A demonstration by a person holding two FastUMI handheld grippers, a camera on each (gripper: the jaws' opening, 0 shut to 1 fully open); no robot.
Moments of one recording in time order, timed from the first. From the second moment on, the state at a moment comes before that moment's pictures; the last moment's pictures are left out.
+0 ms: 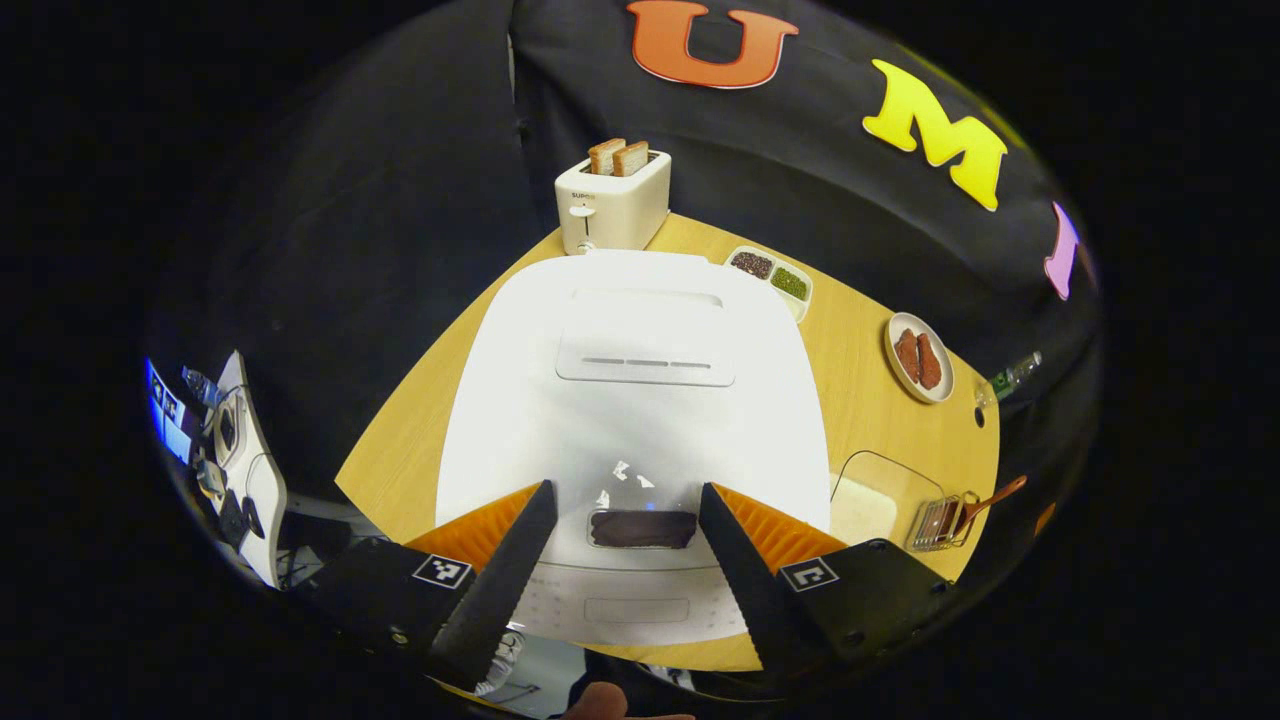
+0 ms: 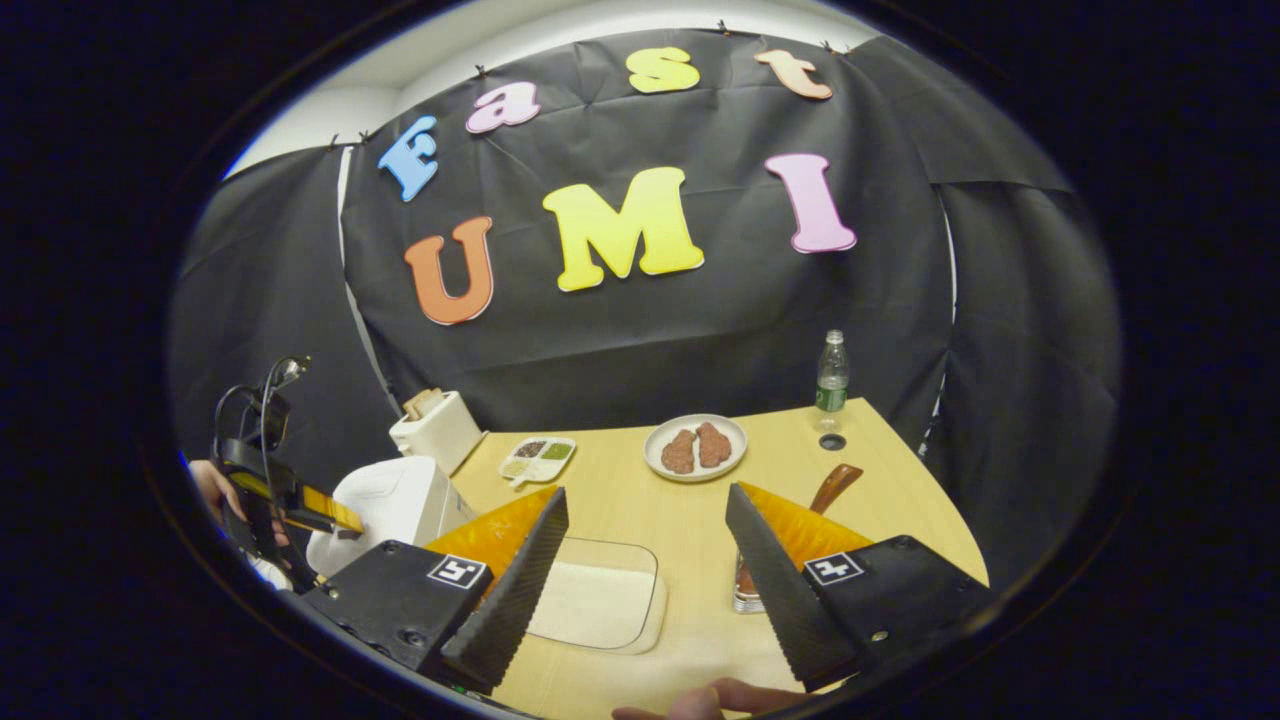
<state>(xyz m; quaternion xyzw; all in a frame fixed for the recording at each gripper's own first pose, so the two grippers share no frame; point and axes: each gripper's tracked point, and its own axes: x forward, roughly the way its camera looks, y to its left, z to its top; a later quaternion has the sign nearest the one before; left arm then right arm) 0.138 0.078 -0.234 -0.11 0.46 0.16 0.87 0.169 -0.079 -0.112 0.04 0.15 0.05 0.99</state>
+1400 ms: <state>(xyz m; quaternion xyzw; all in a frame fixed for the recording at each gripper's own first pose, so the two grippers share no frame) 0.102 0.061 -0.120 -0.11 0.21 0.08 0.97 0.117 -0.076 -0.063 0.01 0.07 0.06 1.00</state>
